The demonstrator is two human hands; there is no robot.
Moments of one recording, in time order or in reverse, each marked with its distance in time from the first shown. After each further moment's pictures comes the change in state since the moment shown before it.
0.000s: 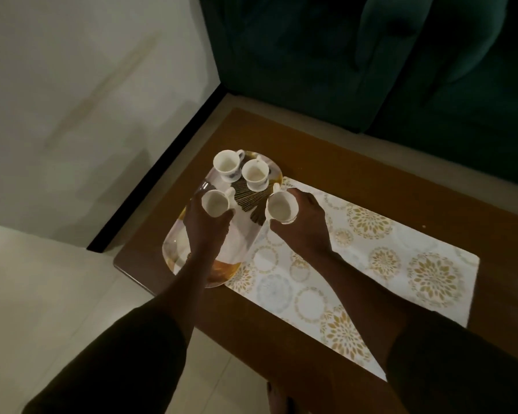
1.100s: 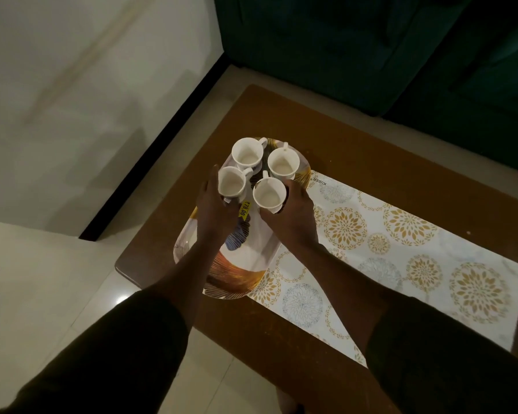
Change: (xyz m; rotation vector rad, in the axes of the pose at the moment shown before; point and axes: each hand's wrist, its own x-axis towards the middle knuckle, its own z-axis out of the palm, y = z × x) left_hand 0.075 -0.047 0.015 0.090 -0.145 0.216; right_hand 0.046 -0.012 0.100 -0.029 0.010 0.119
